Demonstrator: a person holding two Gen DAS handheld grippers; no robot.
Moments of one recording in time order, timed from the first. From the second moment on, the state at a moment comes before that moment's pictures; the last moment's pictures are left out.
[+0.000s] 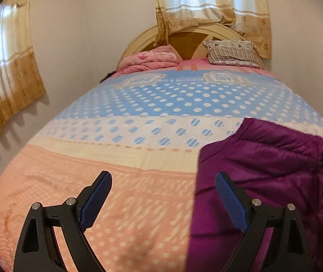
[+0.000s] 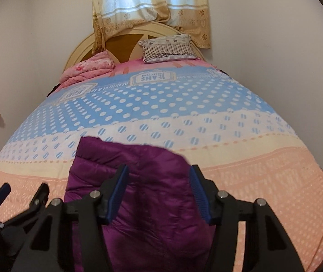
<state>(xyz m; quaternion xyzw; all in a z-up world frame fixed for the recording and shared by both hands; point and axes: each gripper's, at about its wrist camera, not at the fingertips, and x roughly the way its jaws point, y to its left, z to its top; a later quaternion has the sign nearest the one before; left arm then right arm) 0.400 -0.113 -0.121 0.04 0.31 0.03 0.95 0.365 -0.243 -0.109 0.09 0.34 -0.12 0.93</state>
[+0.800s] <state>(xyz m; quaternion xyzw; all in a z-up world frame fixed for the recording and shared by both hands) 0.425 -0.175 -0.196 0.06 0.37 -0.03 0.93 0.364 -0.288 -0.199 0.14 0.37 -0.11 0.91</state>
